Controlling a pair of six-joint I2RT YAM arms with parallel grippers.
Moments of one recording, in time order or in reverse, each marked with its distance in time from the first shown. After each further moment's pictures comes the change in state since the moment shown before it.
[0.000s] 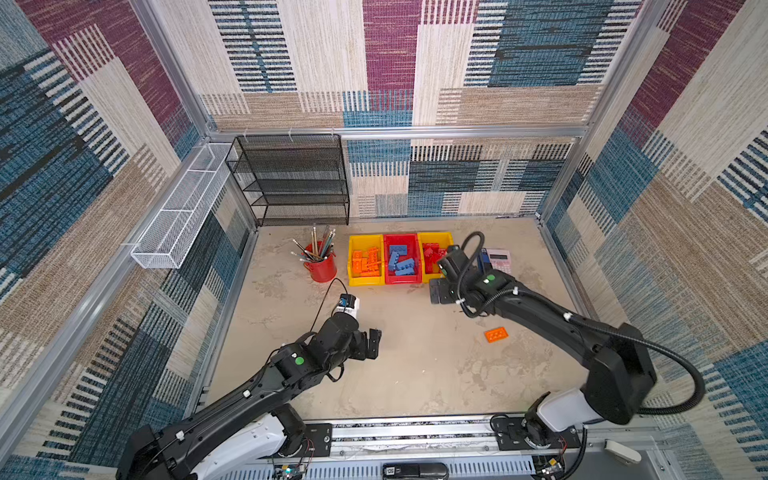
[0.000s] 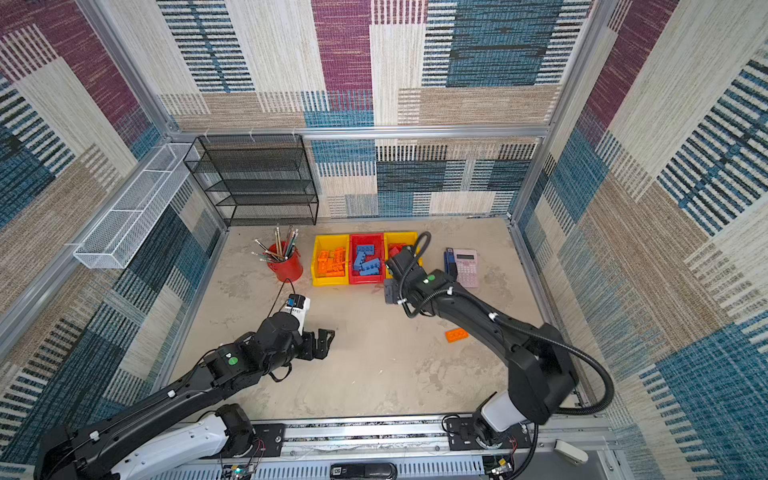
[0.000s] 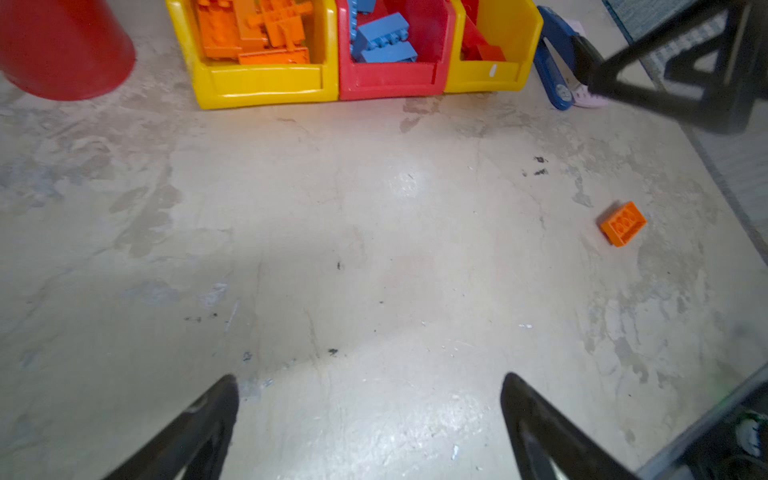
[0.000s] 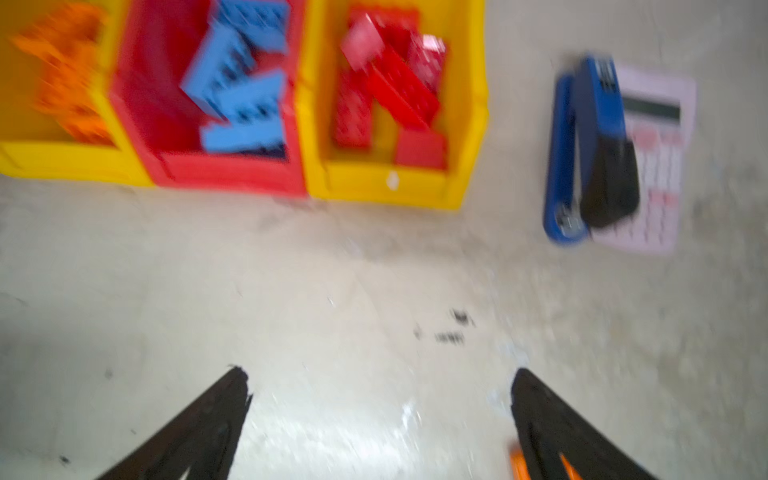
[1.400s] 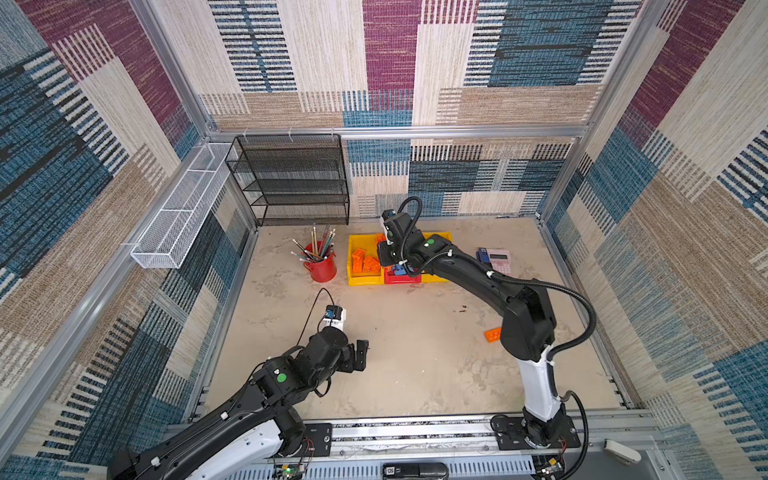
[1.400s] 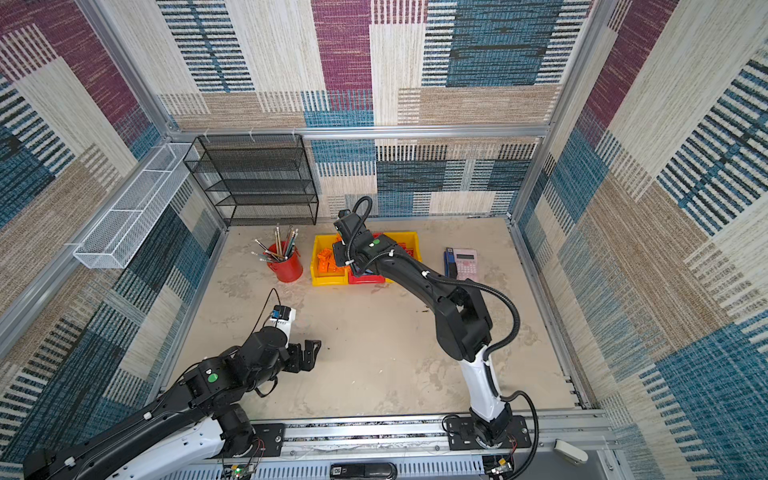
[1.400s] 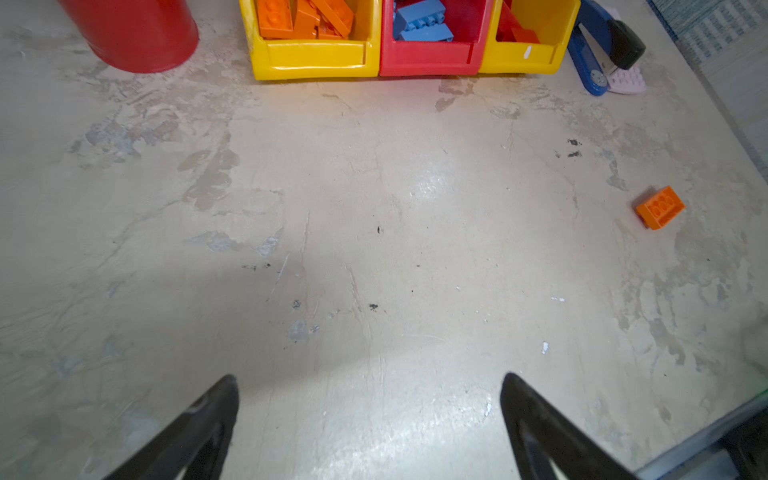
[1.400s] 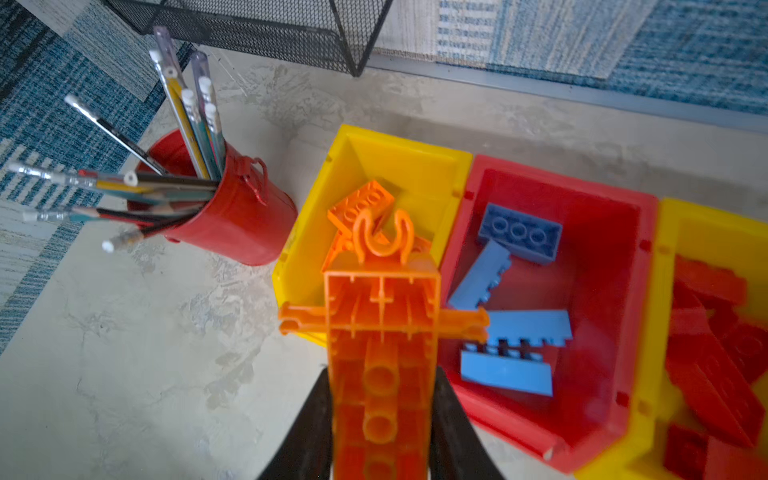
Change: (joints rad) left arm -0.041 -0.212 -0.041 -0.209 -0.137 -0.048; right arm 0.065 0.731 0.925 0.135 -0.261 -0.196
